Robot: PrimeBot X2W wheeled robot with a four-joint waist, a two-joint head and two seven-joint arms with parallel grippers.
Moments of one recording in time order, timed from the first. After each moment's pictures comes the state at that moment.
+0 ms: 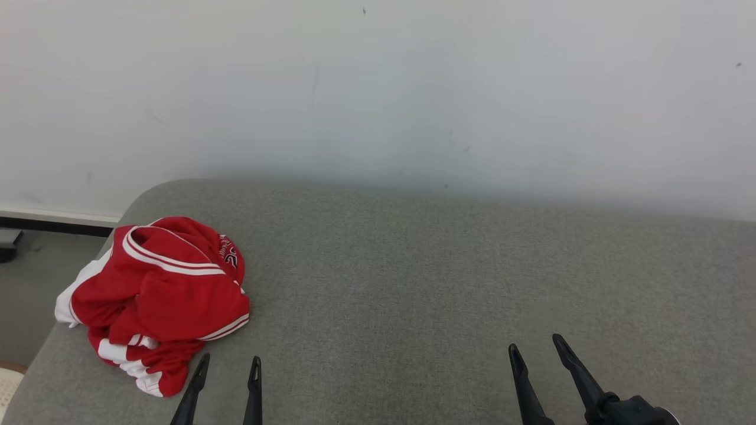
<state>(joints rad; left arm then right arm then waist) 0.03 0.07 -0.15 -0.05 0.00 0.14 -0.26 0.07 -0.12 0.31 0.03 0.11 0.13 -0.26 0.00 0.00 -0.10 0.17</state>
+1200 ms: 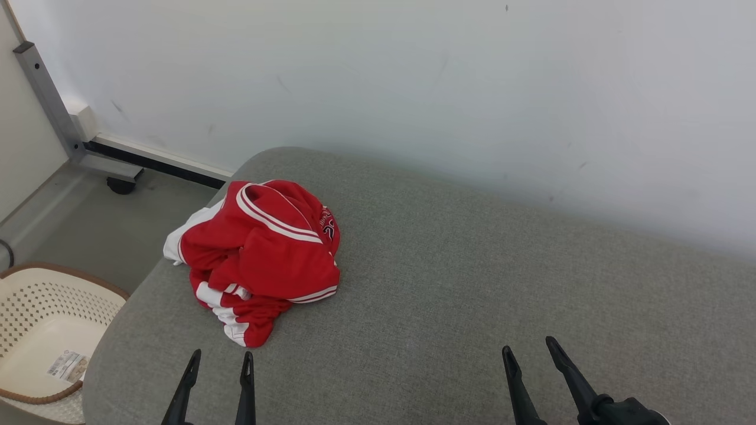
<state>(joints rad) 0.03 0.09 -0.15 -0.06 0.00 0.16 -0.26 0.07 -0.10 0.32 0.03 0.12 0.13 -0.26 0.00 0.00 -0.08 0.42</state>
